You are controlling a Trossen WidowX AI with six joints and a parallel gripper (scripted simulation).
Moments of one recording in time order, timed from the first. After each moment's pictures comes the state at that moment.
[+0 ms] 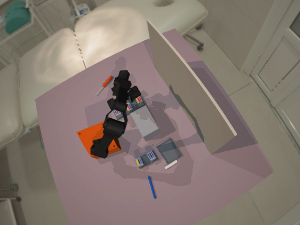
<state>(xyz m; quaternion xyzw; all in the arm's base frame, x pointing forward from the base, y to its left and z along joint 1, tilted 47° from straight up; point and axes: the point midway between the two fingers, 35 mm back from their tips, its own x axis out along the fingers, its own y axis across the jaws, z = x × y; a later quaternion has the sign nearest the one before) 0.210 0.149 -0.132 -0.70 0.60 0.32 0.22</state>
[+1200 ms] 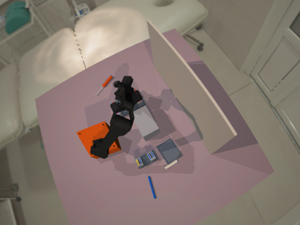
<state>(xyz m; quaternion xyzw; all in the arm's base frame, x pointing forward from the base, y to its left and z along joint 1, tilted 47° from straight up) 0.215 0.108 -0.175 -0.70 0.60 0.32 0.22</state>
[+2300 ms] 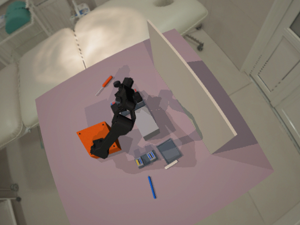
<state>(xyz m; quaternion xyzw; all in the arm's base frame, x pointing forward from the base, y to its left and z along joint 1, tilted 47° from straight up) 0.214 0.096 -0.185 -0.70 0.61 0.31 0.22</state>
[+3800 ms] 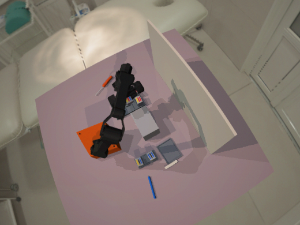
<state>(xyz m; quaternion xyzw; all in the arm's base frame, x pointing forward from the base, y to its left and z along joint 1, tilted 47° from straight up) 0.228 0.190 -0.054 -0.70 0.60 0.33 0.21</state>
